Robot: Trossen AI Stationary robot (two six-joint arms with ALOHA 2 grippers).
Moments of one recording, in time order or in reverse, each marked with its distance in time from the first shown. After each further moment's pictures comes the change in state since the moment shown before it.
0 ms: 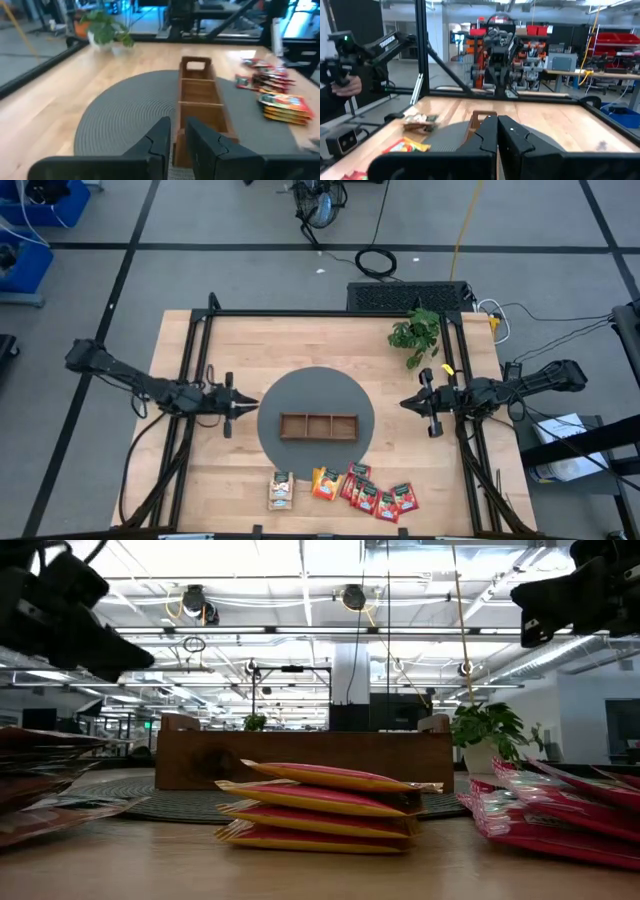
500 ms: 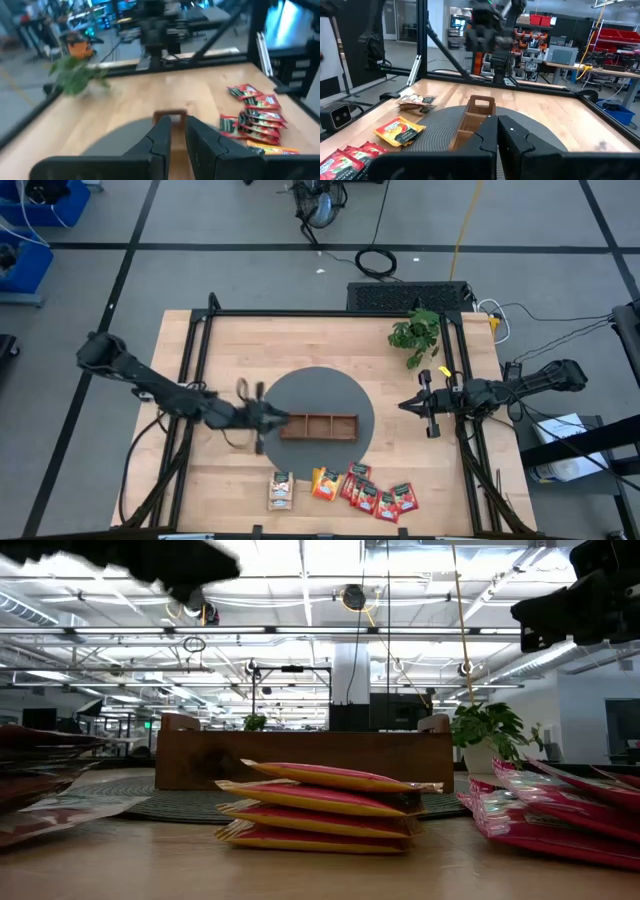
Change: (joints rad) left arm -0.076 0.690 0.535 0.186 -0.037 0.186; right arm 0.000 0.005 0.000 -0.075 0.000 -0.061
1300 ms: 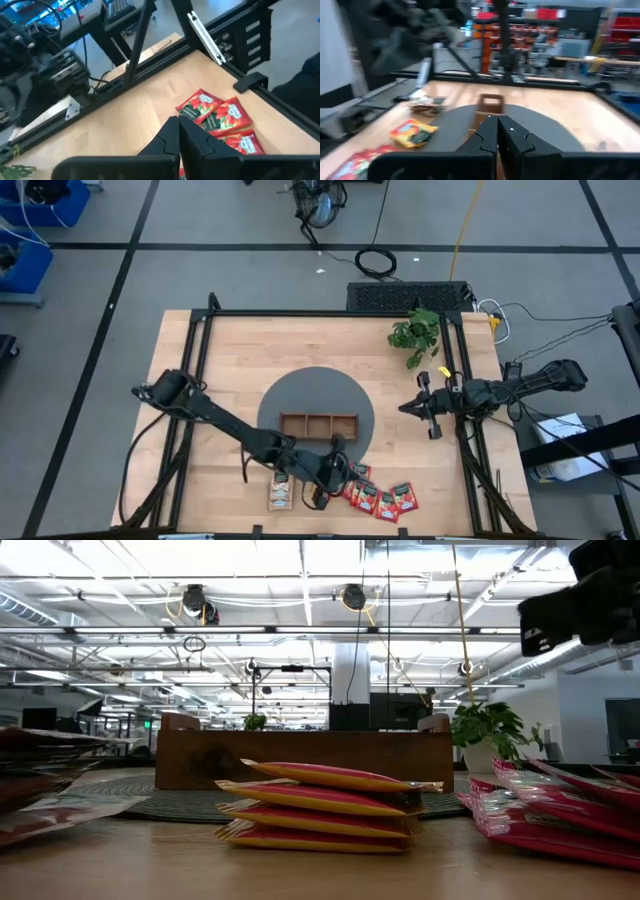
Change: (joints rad) left arm -0.025 0.694 0.790 -0.228 0.213 0.281; right arm 0.002 0.000 0.001 -0.010 -0.087 0.086
